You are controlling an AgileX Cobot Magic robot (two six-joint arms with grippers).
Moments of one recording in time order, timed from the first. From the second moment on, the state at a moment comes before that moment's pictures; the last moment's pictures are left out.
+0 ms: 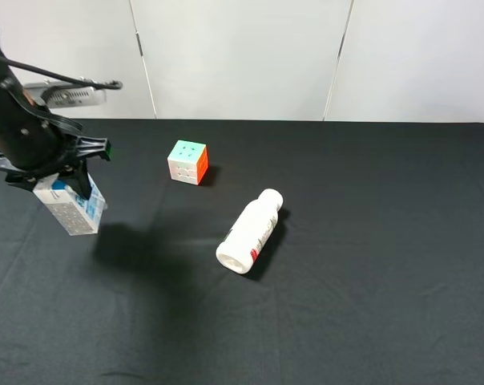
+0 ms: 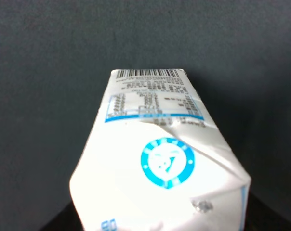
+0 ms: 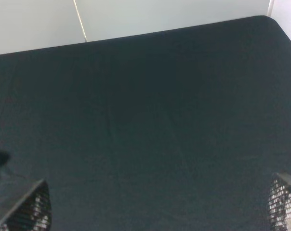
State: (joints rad) left arm -0.29 1.55 -0.96 0.02 0.77 -0.34; right arm -0.03 0.00 -0.49 -0.01 1.02 0.07
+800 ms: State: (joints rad) left arm -0.29 1.49 -0.97 -0.45 0.80 -0.03; right arm -0.03 0.00 -0.49 0.00 1.02 0.07
